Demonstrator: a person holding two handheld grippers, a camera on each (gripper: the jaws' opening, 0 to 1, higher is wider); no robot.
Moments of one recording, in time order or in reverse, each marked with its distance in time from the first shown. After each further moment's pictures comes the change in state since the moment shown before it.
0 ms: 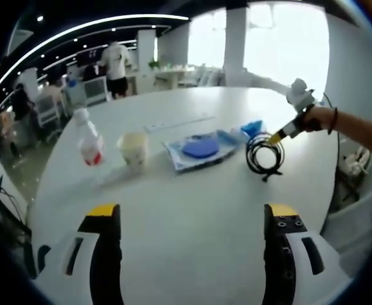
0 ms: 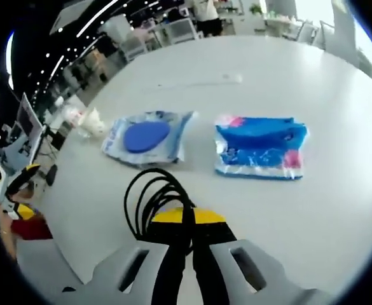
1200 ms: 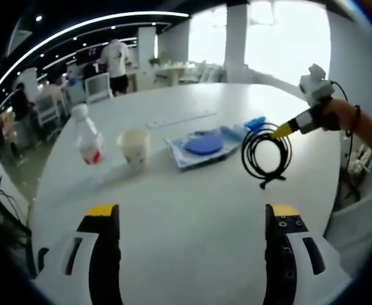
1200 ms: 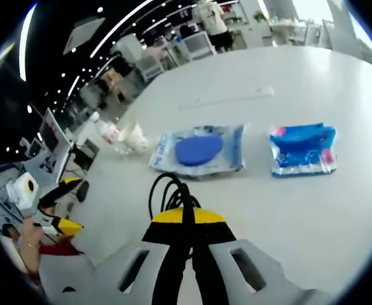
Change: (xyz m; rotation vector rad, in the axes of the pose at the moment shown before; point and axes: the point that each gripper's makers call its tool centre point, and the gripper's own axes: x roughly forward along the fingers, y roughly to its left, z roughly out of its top) left arm 0.013 0.005 -0.003 0.009 0.021 0.002; right arm -0.034 0.089 0.014 0.079 -0.134 0.165
